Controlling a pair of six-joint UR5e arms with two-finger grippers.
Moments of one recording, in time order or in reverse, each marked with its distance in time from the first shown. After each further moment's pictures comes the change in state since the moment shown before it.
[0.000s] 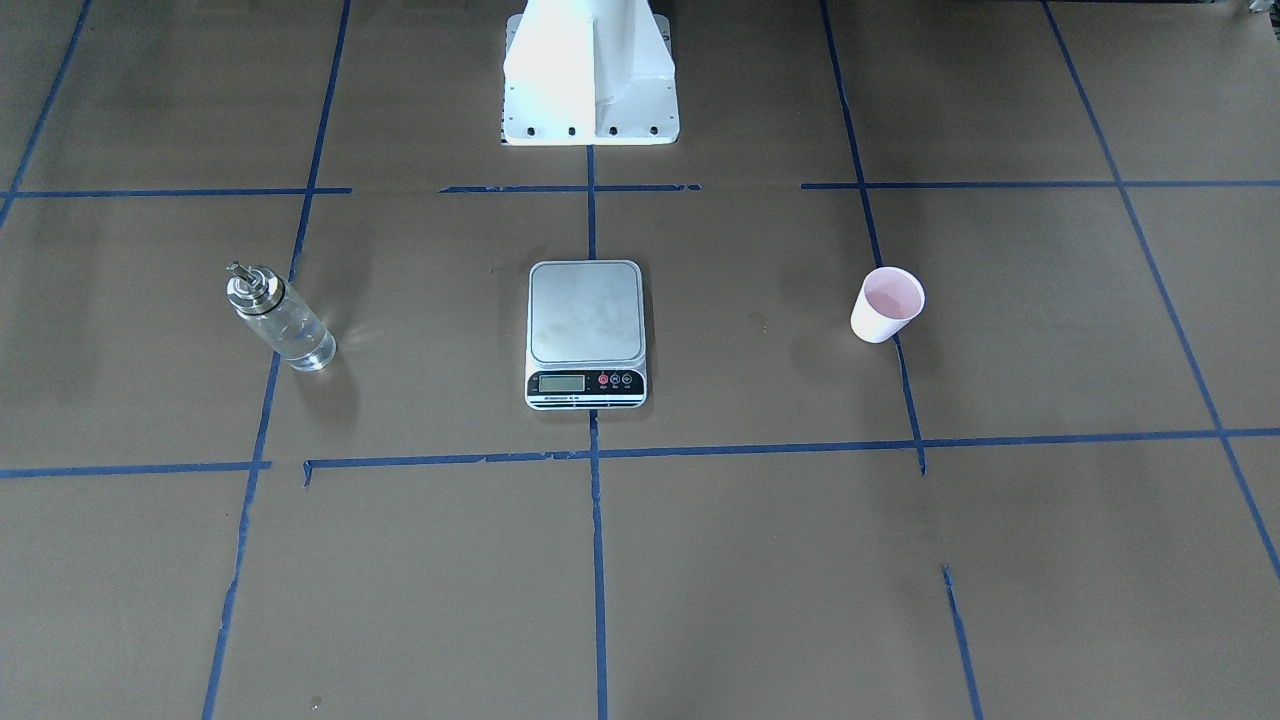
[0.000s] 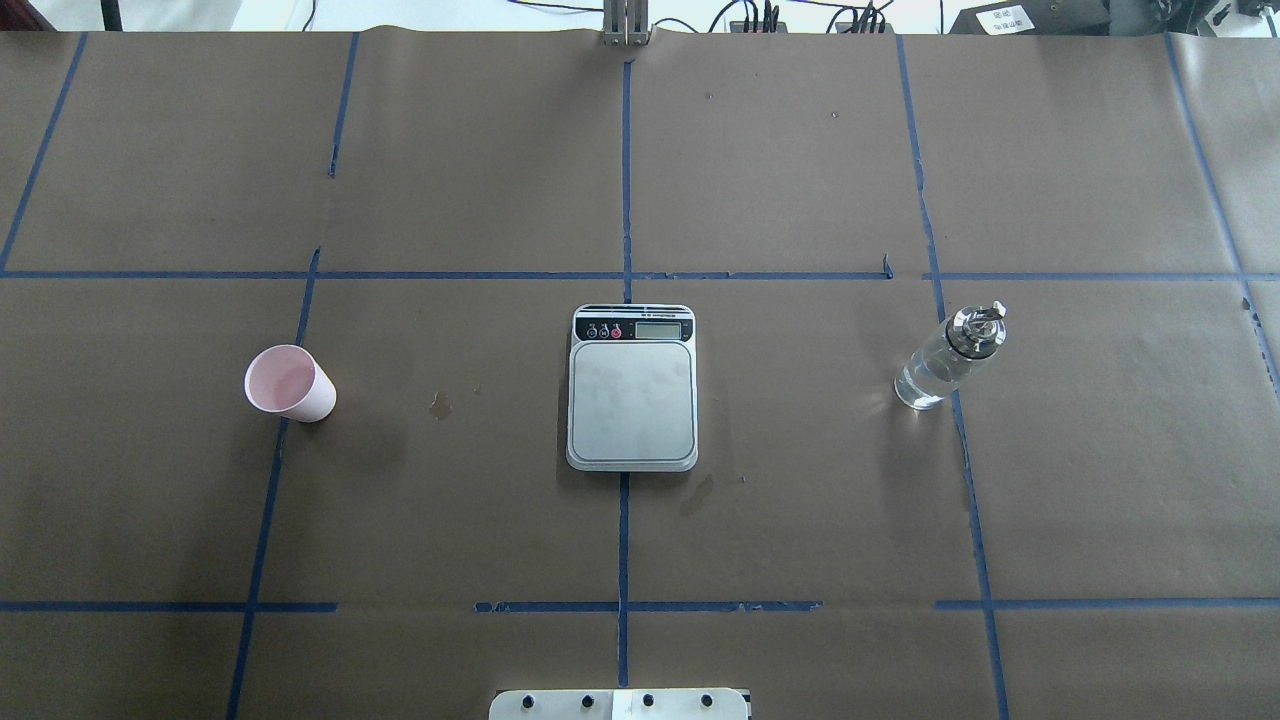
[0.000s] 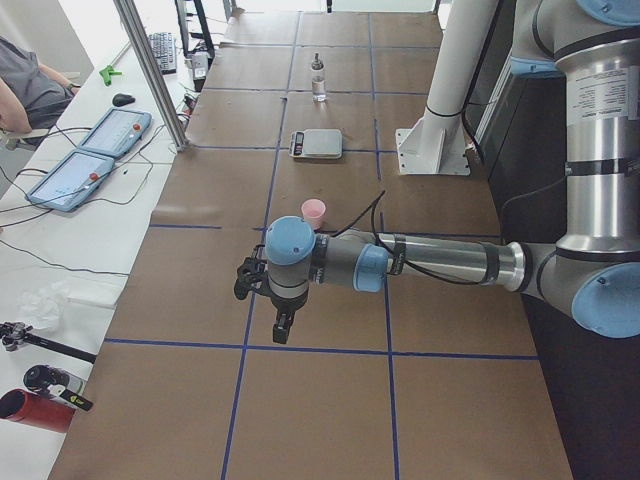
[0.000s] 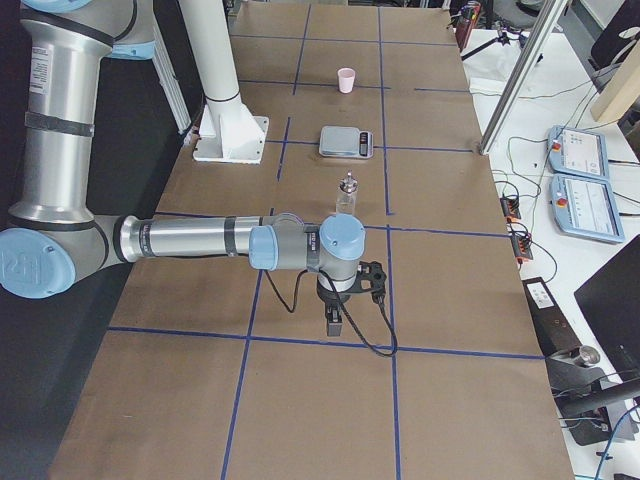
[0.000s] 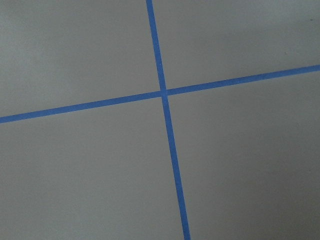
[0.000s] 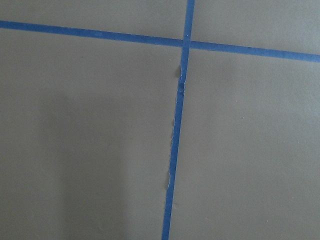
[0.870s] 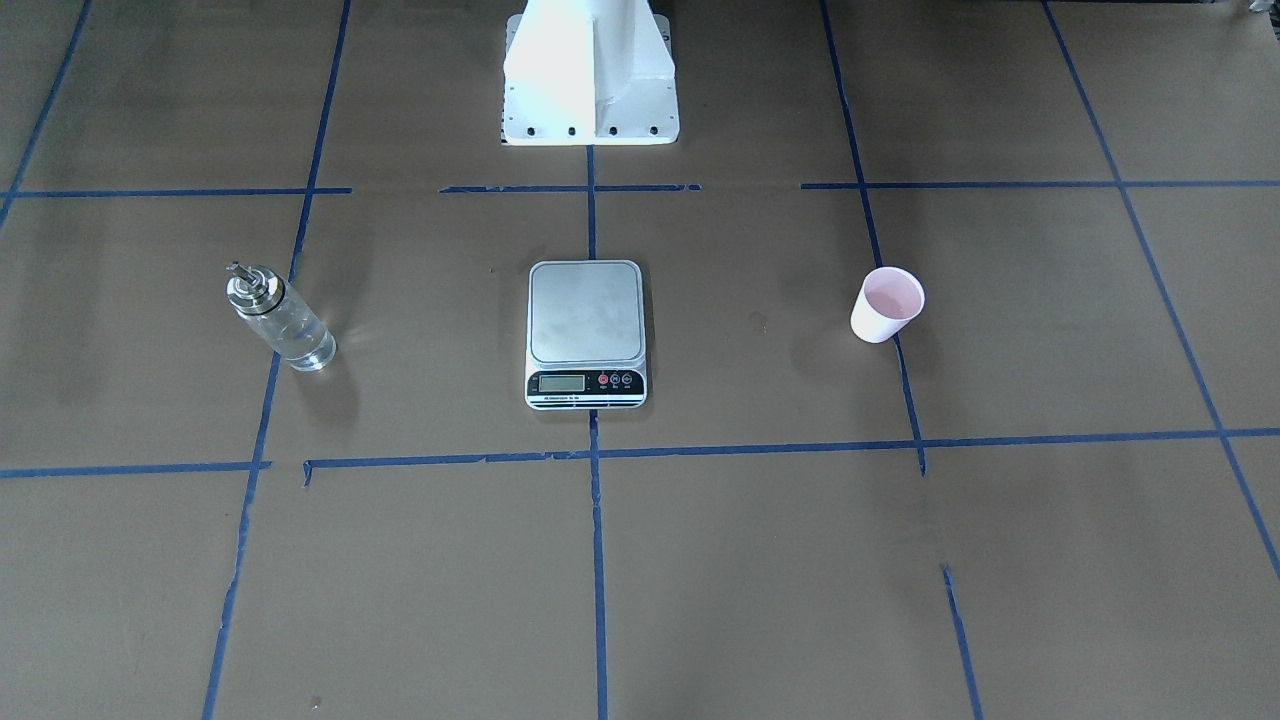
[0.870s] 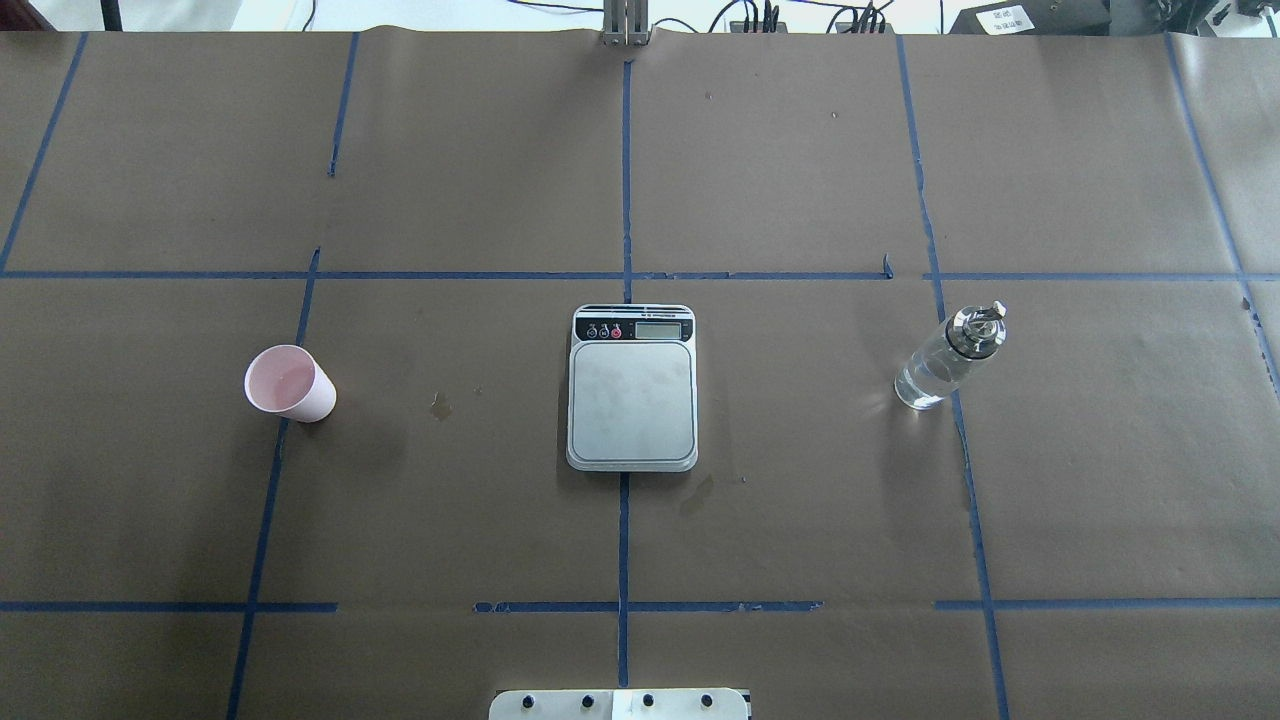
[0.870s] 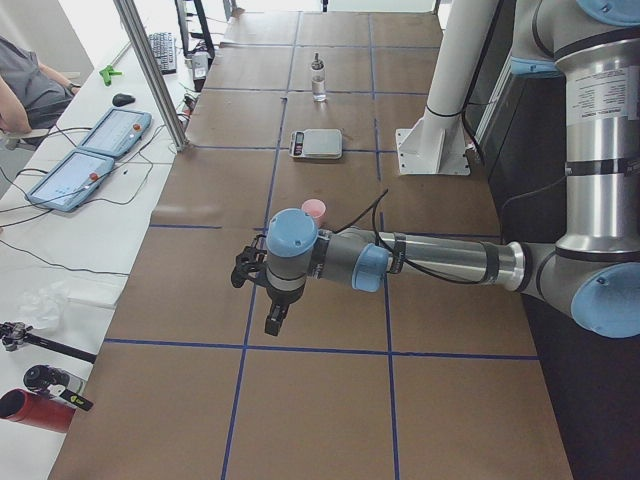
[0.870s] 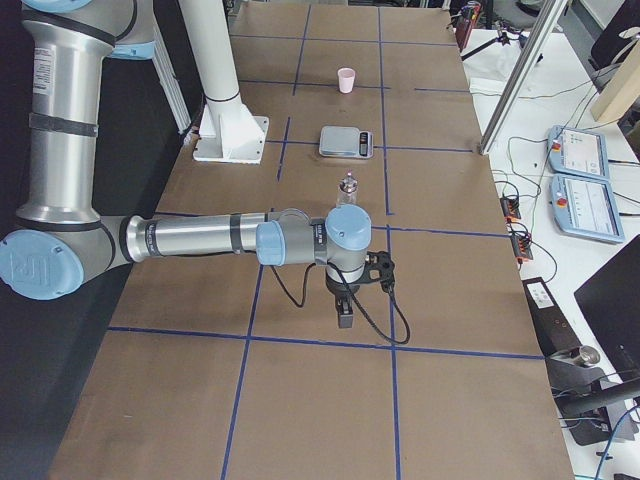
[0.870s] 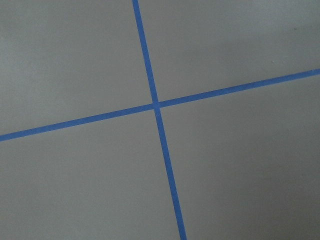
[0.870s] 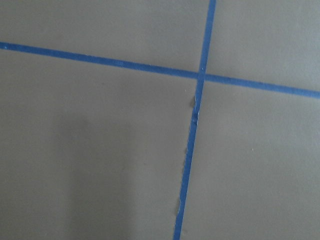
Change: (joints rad) left arm 0.003 0.000 -0.003 -0.134 0.000 0.004; right arm -0.005 0.045 -0.004 0.076 0.006 0.007
